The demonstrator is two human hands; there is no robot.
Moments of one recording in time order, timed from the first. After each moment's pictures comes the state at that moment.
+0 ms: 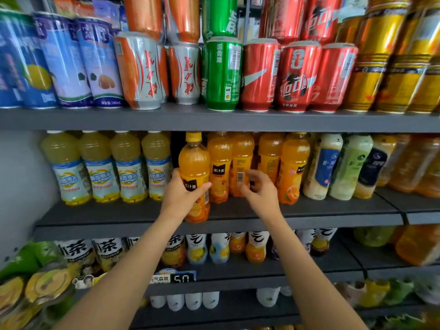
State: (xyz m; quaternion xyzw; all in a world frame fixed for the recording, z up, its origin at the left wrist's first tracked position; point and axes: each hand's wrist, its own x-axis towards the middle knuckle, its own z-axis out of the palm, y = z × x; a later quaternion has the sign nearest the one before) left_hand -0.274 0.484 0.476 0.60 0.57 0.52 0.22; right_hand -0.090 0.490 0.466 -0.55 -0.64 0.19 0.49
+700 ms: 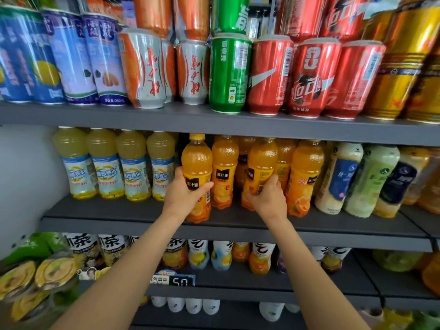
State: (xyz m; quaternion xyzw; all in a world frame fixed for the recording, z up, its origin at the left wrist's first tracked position) left_hand -0.265 0.494 0.479 0.57 0.62 0.51 0.19; right_hand -0.077 0.523 0.462 -0.68 -0.61 0.11 0.38
